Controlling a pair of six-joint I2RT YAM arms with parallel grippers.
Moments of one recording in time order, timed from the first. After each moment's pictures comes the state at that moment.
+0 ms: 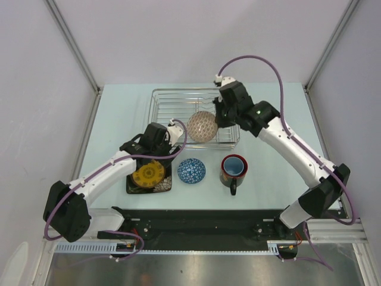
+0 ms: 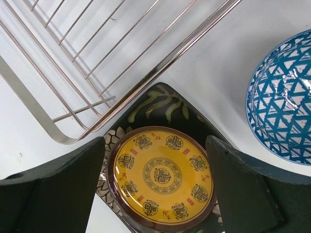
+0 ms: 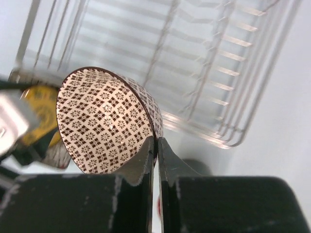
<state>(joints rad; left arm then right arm) -0.57 1.27 0.90 -0.48 -0.13 0.27 0.70 1.54 1.66 -0.82 0.16 0.31</state>
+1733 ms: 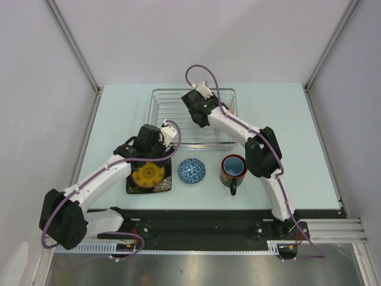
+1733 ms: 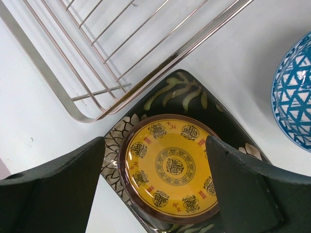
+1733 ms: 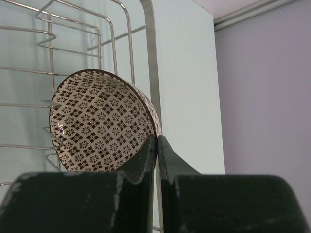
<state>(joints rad) -0.53 1.20 0.85 -0.47 -0.16 0.29 0.70 2.25 2.03 -0.73 1.09 0.01</state>
